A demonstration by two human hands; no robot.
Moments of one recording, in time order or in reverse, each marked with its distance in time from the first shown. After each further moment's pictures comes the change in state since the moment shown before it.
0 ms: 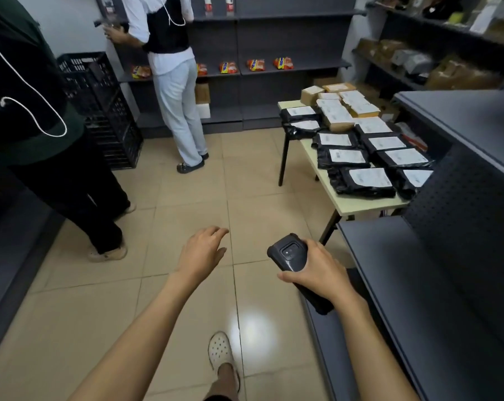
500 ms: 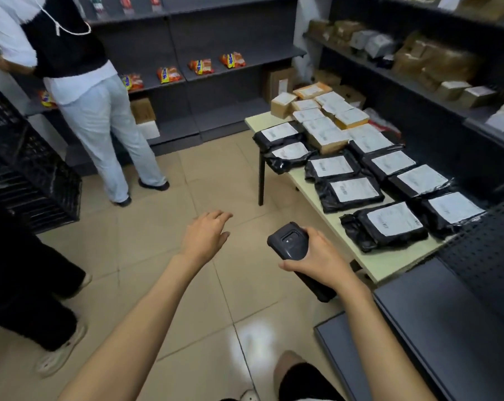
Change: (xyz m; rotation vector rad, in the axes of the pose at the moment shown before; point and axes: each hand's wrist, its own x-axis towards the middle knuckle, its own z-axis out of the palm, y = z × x) left_hand 0.425 -0.119 -0.002 0.023 -0.116 0.231; right_hand 0.358 -0.085 -0.056 0.153 0.087 0.182
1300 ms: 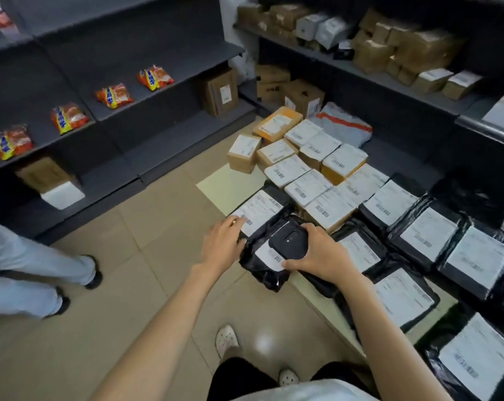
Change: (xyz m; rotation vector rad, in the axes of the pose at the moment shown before) left_hand 0.534 -0.046 0.059 -0.057 -0.135 0.218; right_hand 0.472 -0.030 -0.135 -0.083 0.066 0.232
